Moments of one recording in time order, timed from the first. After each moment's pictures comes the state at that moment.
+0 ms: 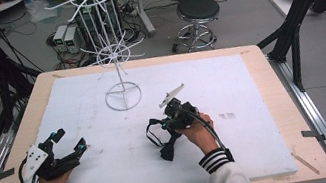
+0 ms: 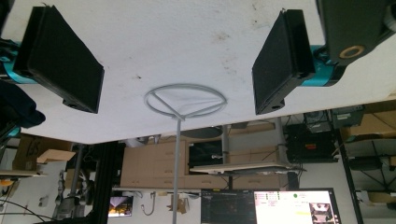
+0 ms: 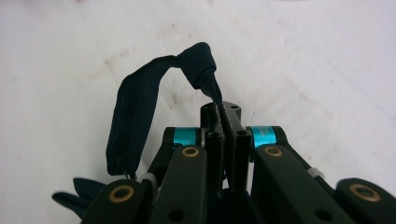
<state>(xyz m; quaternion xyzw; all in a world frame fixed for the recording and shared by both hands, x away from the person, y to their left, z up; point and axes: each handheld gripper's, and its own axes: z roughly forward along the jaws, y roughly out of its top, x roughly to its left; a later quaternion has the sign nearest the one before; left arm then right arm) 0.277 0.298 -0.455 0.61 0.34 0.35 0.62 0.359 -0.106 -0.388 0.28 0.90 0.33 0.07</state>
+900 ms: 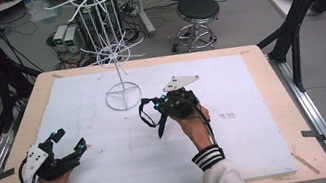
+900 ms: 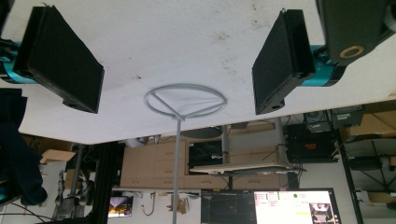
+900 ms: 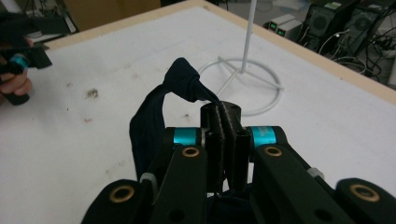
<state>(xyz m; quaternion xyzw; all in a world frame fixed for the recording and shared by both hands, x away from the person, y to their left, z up) 0.277 0.298 -0.455 0.61 0.34 0.35 0.62 0.356 -0.109 -0.348 0.29 0.81 0.48 0.16</state>
